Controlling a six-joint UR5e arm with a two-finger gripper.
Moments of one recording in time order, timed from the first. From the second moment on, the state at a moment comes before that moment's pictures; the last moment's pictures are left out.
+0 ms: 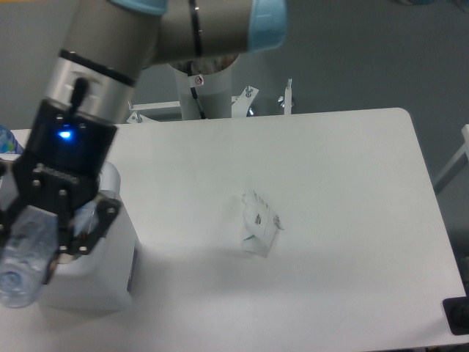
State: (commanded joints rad) arm 2.07 -1.96 -1.15 -0.72 1.04 0.00
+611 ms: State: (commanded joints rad) arm 2.06 -1.95 -1.24 -0.67 1.04 0.05
